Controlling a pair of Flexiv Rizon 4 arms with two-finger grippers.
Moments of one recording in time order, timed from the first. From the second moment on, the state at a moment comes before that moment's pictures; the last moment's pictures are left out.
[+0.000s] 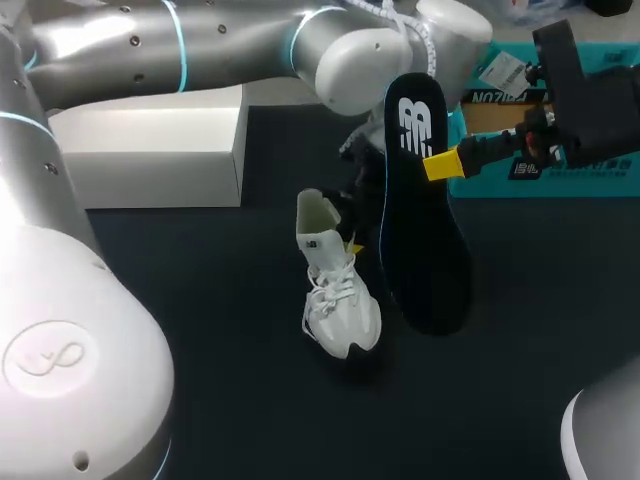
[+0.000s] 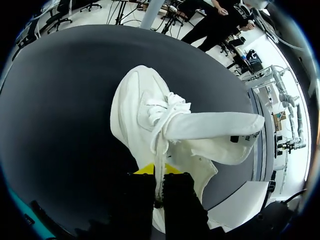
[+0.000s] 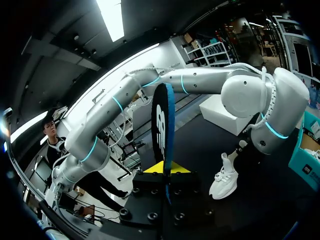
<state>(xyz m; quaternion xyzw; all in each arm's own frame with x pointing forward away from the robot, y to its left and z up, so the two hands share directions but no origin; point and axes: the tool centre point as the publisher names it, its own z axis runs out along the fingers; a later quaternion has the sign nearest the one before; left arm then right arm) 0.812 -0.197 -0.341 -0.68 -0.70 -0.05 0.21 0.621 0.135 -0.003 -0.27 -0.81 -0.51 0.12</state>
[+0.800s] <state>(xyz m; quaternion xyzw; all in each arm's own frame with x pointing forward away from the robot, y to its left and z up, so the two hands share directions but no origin) 0.803 -0.221 -0.372 -0.71 -0.64 -0.08 0.27 0.621 0.135 -0.003 -0.27 -0.81 -0.51 0.12</state>
